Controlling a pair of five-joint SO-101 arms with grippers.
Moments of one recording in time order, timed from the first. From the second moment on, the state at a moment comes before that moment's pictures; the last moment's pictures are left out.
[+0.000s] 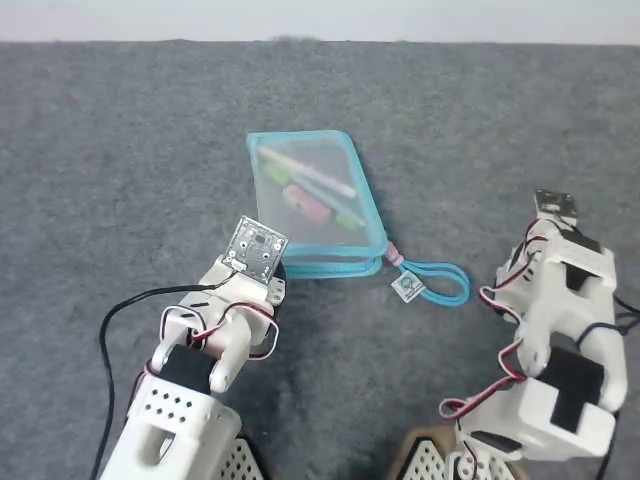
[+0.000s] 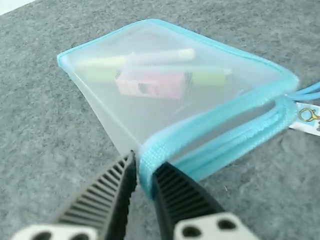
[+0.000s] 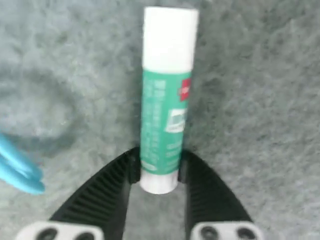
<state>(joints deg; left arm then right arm) 12.0 -71.5 84.6 40.1 -5.0 21.5 -0.8 38.8 58.9 12.9</state>
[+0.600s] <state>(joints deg) 11.9 -71.5 85.8 40.1 -5.0 37.5 0.0 22.9 73.5 40.1</state>
